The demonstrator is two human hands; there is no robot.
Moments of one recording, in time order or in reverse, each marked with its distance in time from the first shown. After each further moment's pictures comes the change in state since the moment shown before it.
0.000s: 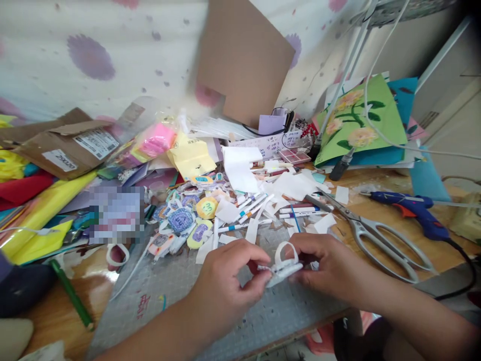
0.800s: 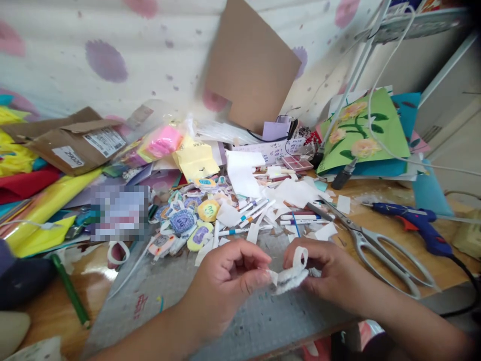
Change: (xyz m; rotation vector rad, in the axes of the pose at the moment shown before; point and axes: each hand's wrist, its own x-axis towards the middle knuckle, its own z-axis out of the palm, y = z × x) left_hand -0.001 0.000 0.002 -0.664 0.055 -0.309; right_hand 0.002 0.016 0.003 0.101 0.008 -0.060
